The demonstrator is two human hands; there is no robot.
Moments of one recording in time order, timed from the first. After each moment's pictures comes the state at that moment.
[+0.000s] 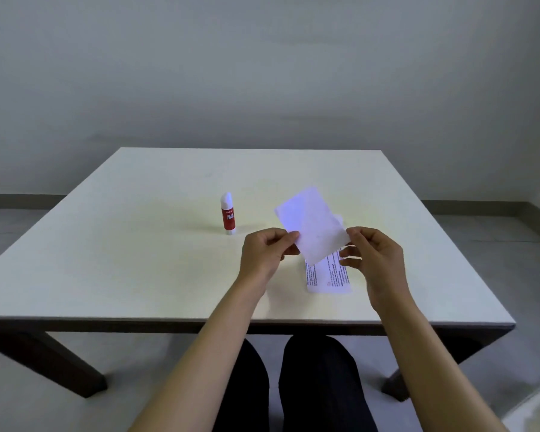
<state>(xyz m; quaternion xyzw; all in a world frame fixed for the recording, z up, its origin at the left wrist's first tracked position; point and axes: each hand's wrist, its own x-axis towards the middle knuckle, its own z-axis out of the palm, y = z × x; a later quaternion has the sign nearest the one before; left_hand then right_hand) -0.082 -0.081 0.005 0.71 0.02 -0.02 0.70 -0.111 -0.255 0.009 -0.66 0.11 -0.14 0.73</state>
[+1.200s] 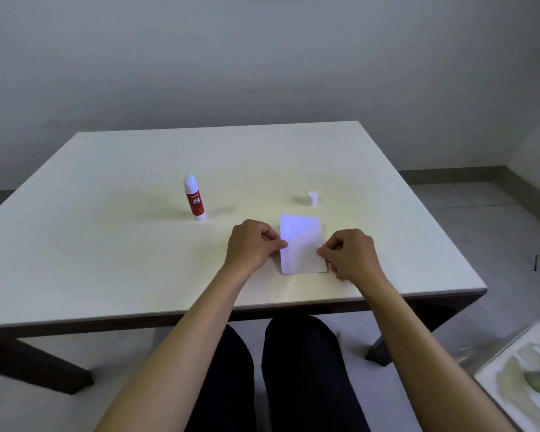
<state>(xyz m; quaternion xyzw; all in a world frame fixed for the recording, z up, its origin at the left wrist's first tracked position) -0.061 -0.103 -0.022 0.89 -0.02 -0.04 0.45 -0.102 -0.280 -0.022 -0.89 0.13 -0.01 0.44</state>
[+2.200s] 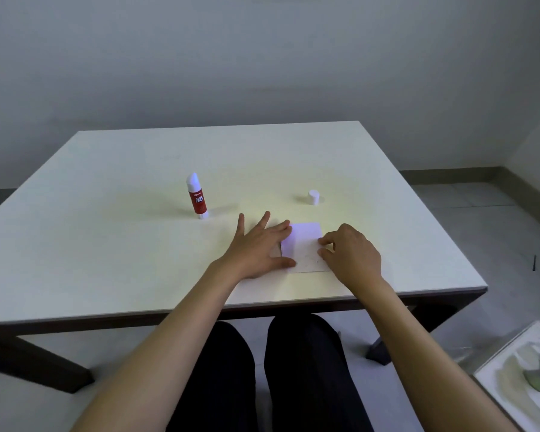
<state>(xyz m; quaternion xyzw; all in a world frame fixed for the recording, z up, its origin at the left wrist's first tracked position) -0.054 -0.090 -0.029 0.95 -0.28 -0.10 0.09 -0.102 -0.273 -0.027 -0.98 0.08 -0.05 0.20</state>
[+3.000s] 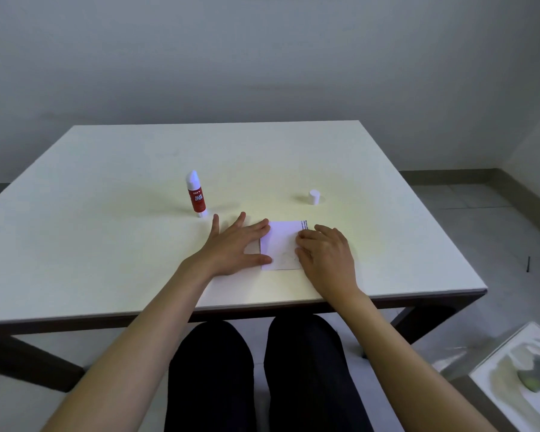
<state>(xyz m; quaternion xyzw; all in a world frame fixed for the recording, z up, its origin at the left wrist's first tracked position) -0.046 -0.050 -0.034 0.95 -0.24 -0.13 0.15 -0.101 -0.243 -0.046 -0.97 -0.05 -0.14 0.18</state>
